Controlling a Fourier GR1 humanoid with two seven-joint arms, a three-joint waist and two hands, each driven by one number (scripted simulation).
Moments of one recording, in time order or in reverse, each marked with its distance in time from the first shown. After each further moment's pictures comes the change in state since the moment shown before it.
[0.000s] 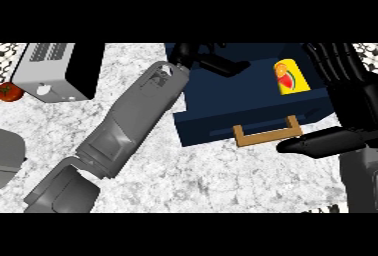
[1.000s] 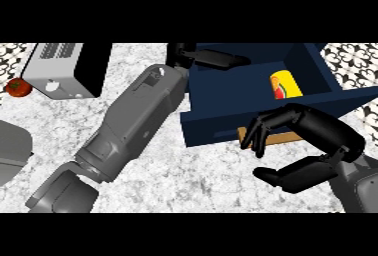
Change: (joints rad) left arm 0.057 0.000 0.056 -0.099 0.298 0.016 -0.265; right arm 0.017 -0.132 0.255 -0.008 -0.098 0.388 0.126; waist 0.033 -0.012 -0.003
